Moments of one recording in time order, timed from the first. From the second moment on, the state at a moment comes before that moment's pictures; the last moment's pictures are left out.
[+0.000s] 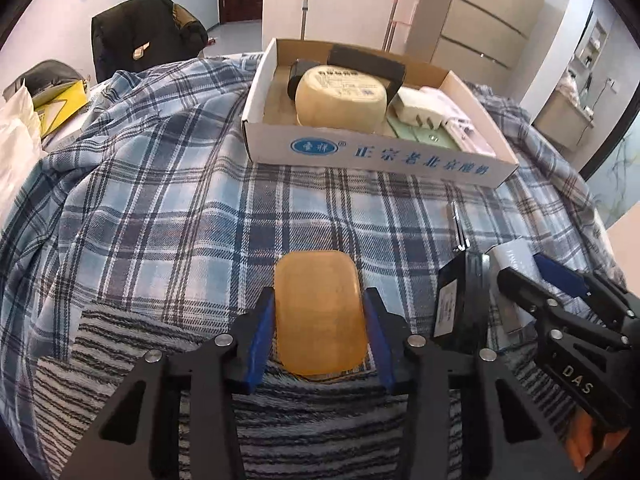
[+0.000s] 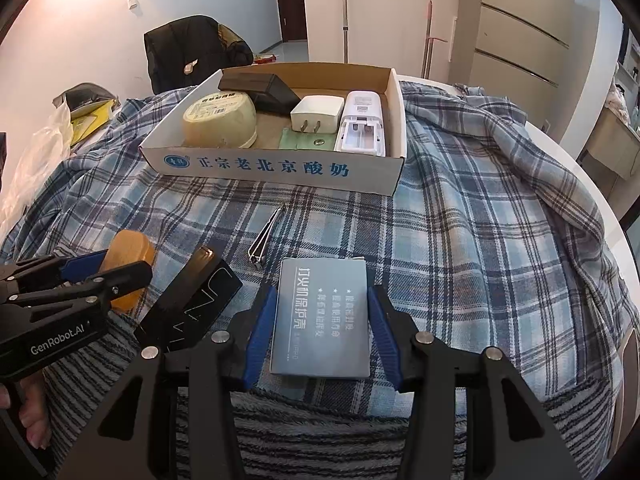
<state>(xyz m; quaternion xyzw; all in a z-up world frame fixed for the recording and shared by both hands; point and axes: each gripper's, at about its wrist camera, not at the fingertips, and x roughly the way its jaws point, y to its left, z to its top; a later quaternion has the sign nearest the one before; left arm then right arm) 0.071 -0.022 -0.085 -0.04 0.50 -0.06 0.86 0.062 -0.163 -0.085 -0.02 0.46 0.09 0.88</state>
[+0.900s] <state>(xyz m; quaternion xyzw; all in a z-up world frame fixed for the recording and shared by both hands) 0.042 -0.002 -0.003 0.00 0.37 -0.06 0.93 0.057 -0.180 -0.045 -0.01 0.44 0.08 0.90</state>
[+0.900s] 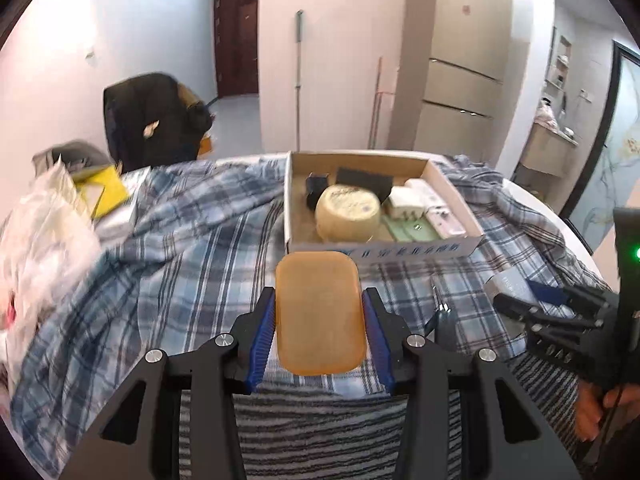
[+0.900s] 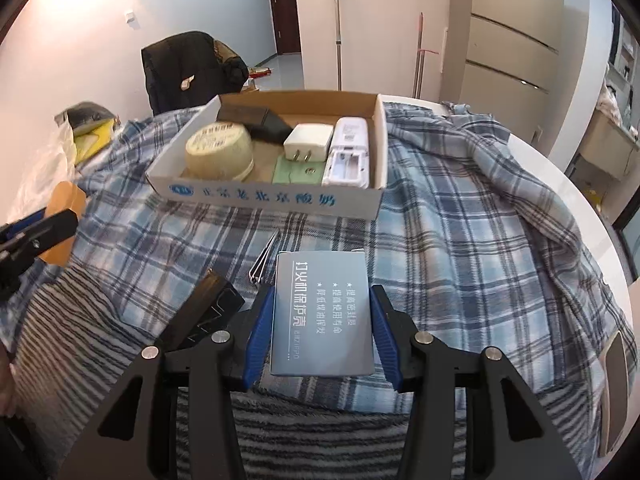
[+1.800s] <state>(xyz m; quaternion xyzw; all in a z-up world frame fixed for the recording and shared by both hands) 0.167 -0.035 -0.007 0.00 0.49 -0.15 0.86 0.149 -0.178 0.023 0.00 0.34 0.05 0.94</state>
